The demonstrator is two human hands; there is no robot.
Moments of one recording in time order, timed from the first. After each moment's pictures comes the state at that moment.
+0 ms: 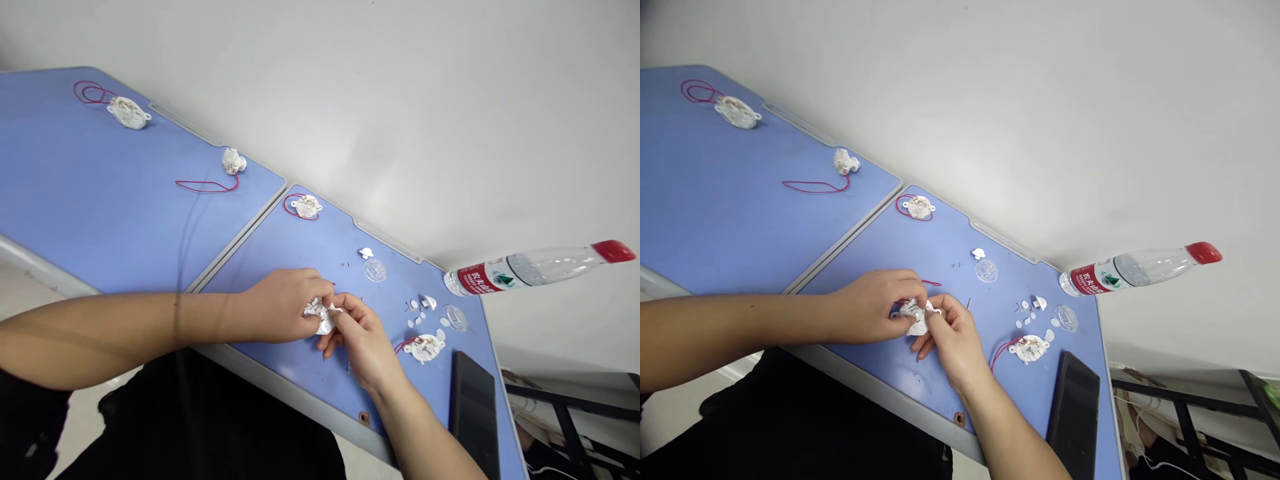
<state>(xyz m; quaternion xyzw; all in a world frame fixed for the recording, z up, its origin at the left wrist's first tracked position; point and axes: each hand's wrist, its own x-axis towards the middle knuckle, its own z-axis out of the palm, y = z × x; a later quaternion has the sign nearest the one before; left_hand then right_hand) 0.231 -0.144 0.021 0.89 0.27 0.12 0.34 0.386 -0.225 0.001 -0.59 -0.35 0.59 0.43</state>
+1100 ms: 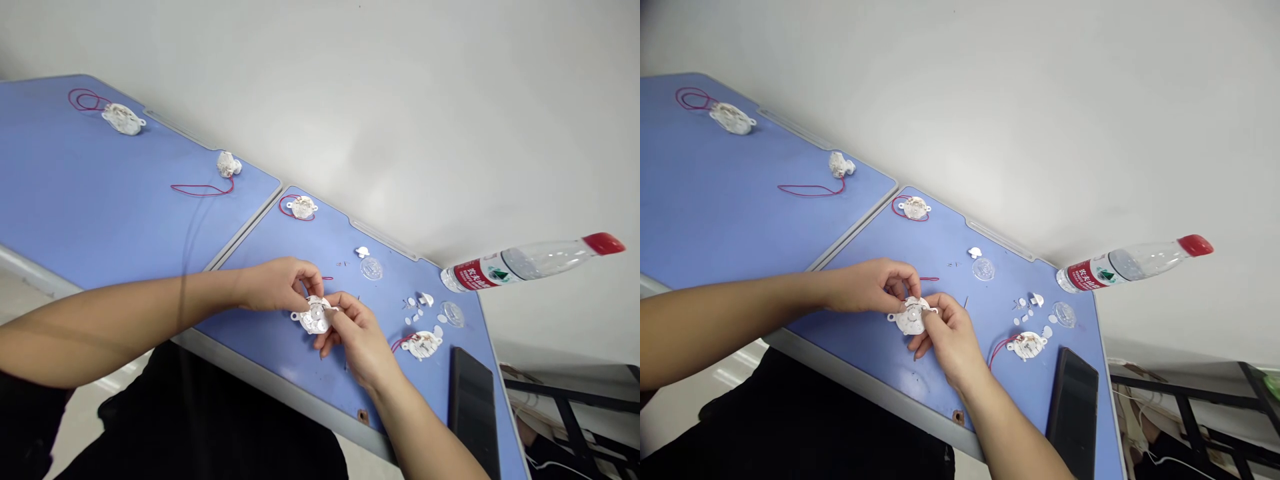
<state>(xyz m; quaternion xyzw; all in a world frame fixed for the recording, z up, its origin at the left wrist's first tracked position) 0.230 -0.116 0.021 0.70 0.29 0.05 0.65 0.385 -0.224 0.001 -0.59 -0.34 0.59 0.43</state>
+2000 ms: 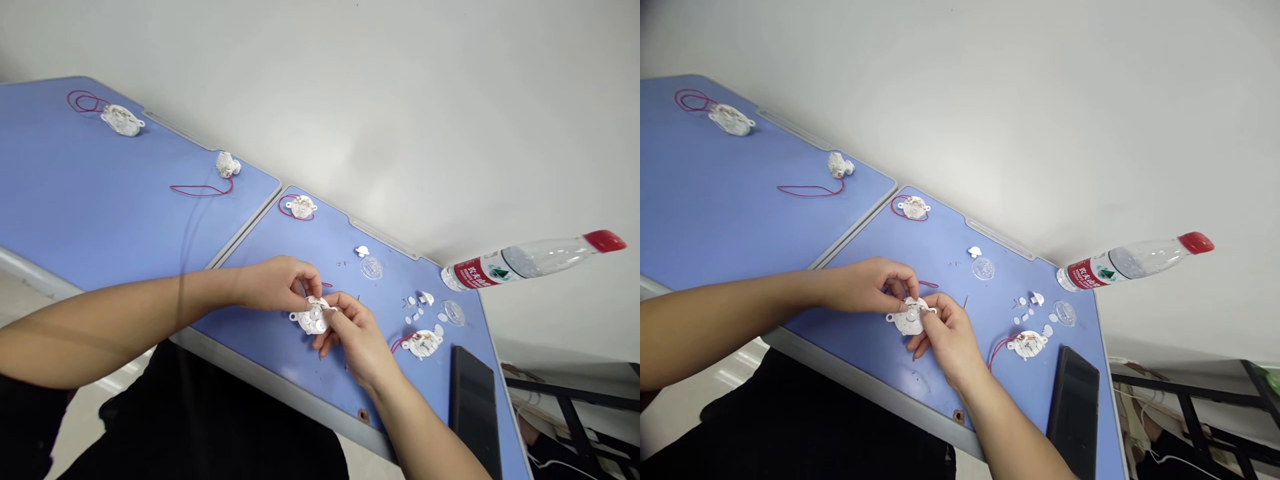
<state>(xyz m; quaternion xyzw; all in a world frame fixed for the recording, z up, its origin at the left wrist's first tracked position) 0.228 -0.111 0.020 0.77 0.28 0.03 0.58 0.383 -0.223 0.001 -0.59 -0.34 0.59 0.42</state>
